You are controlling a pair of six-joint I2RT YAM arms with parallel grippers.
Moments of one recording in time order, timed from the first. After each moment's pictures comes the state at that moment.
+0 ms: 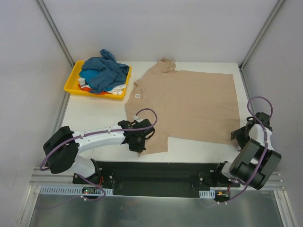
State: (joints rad) left arm -1.01 1.43 0.86 -0.77 -0.09 -0.92; right arm -0.58 1.26 0.68 -0.72 0.10 0.56
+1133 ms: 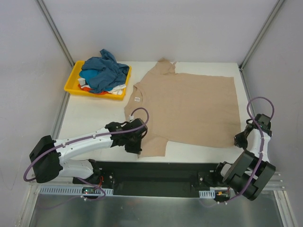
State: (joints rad) left arm -1.00 1.23 0.80 -0.78 0.00 -0.93; right arm -0.58 1.14 0.64 -0.74 0.08 0.54
